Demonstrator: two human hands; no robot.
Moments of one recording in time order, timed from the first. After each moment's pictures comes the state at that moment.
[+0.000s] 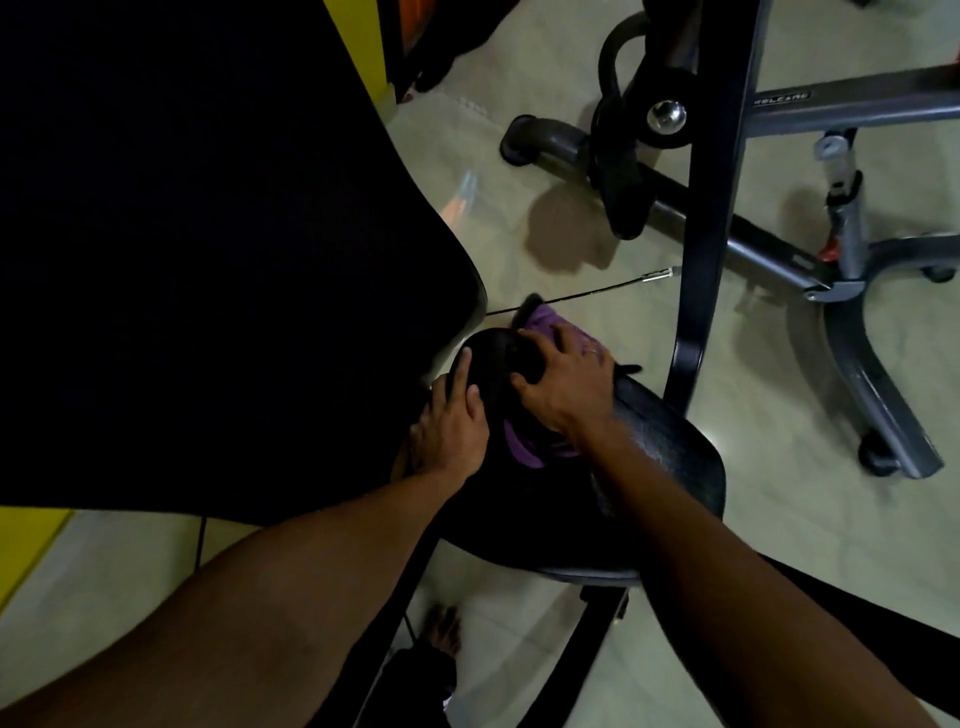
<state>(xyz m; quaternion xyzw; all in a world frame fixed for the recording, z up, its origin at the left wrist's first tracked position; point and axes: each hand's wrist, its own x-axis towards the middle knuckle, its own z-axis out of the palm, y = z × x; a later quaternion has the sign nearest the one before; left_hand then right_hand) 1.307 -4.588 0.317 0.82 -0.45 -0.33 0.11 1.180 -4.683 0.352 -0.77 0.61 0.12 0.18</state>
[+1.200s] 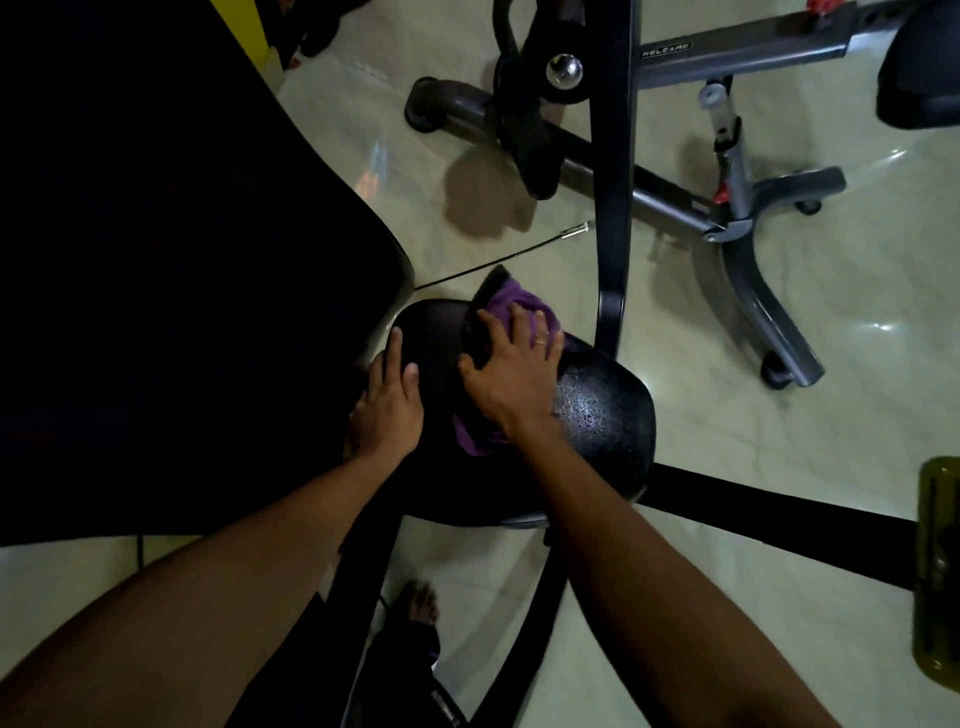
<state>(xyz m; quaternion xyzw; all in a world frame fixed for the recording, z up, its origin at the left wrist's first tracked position) 1.326 -4.577 0.305 0.77 -0.48 -0.39 0.14 1.181 -4.633 0.357 -0.69 0.70 0.08 0.16</state>
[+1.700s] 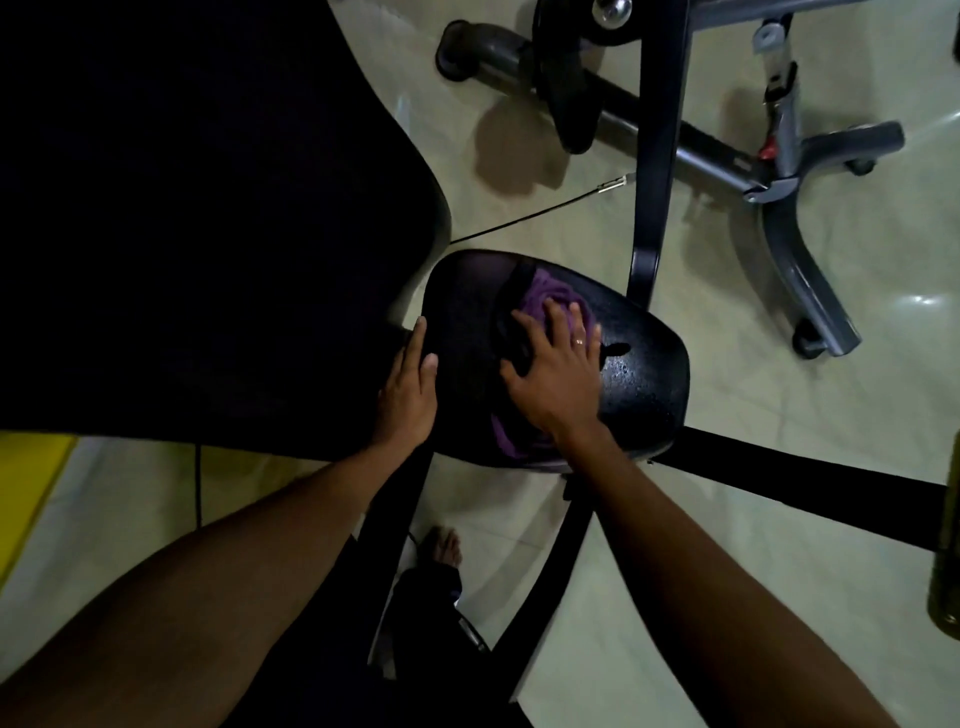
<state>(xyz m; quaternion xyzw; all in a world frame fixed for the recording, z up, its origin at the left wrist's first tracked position) 1.345 -4.519 0.294 0.73 -0.47 -0.45 0.23 1.163 -4.574 0.364 -0.73 0.66 0.10 0.13</state>
